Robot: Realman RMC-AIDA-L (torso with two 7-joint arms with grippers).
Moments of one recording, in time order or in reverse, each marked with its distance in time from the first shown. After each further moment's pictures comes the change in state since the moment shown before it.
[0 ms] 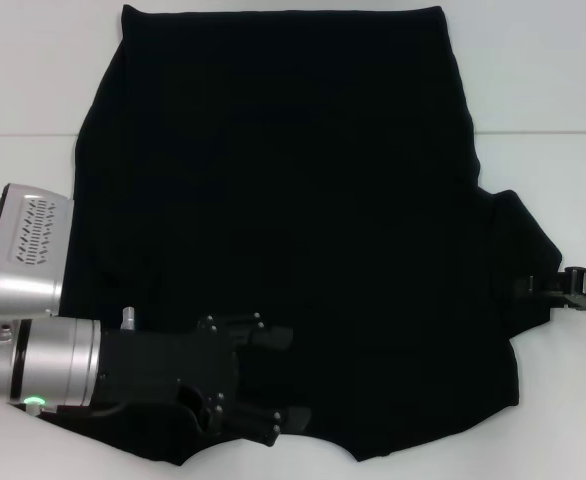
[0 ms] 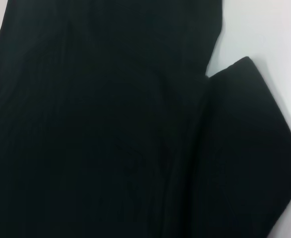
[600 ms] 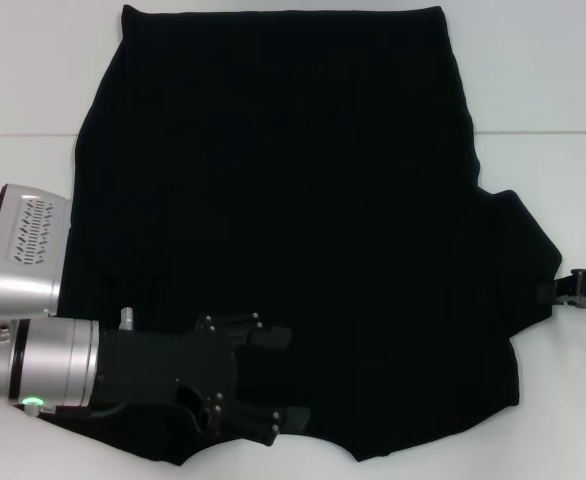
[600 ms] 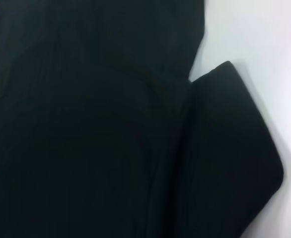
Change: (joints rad) left arm 0.003 0.001 -0.001 0.000 -0.002 0.000 -0.003; right arm -0.013 0.003 0.006 0.004 0.005 0.031 -0.007
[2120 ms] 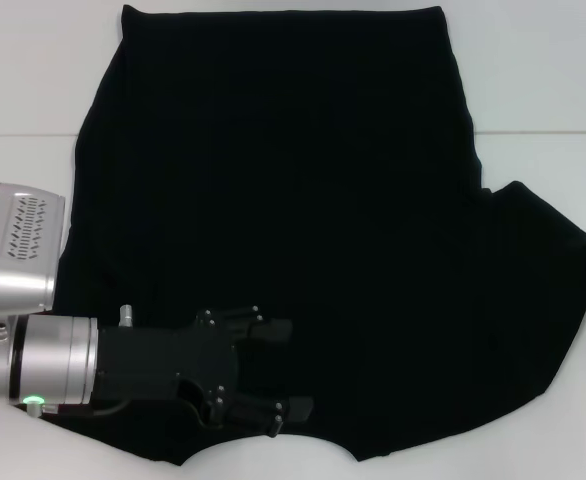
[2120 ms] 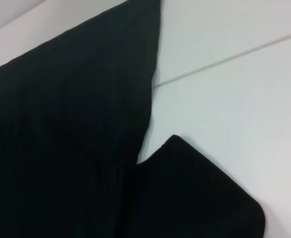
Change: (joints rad) left arm 0.002 -0.005 -0.024 -0.007 -0.014 0.004 -0.010; right arm -0.037 0.026 0.224 0.000 0.053 0.131 -0.274
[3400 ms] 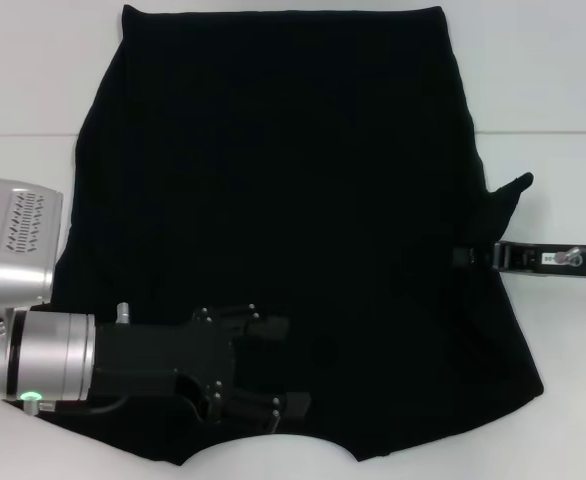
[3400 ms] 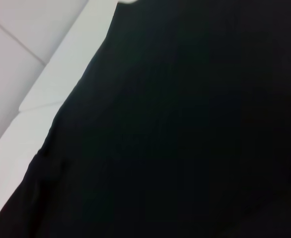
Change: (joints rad) left arm -0.002 0.004 0.000 0.004 0.000 -0.002 -0.028; right arm 0.104 0.053 -0.229 0.016 0.091 -0.155 0.056
